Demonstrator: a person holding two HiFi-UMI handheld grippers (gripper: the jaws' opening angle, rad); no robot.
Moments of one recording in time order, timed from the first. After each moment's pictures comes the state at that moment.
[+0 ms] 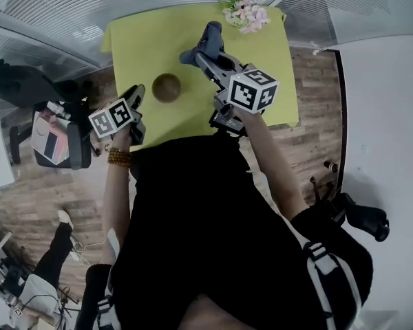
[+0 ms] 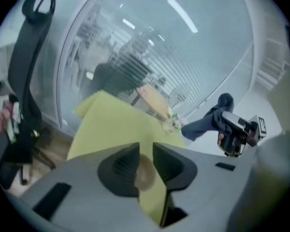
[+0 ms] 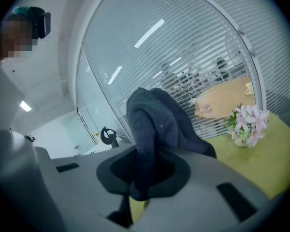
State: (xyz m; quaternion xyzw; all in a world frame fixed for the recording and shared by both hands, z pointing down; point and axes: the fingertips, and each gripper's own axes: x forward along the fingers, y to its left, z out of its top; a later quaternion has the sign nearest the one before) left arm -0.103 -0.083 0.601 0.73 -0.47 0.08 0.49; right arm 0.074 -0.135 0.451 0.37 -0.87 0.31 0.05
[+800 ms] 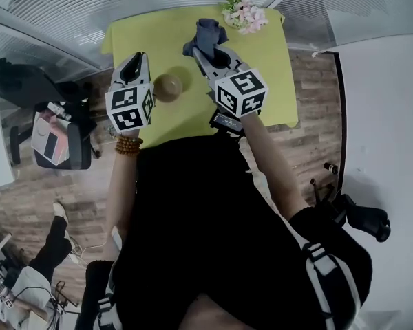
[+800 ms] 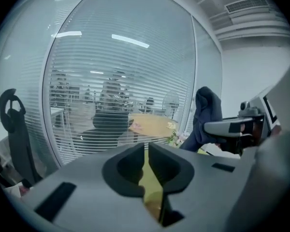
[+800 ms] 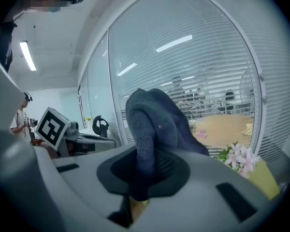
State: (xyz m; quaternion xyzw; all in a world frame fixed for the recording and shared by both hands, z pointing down) left arm -0.074 -0.146 0.466 0.80 -0.56 0.12 0.17; right arm 0.060 -0.141 0.432 0.41 -0.89 0.14 0.11
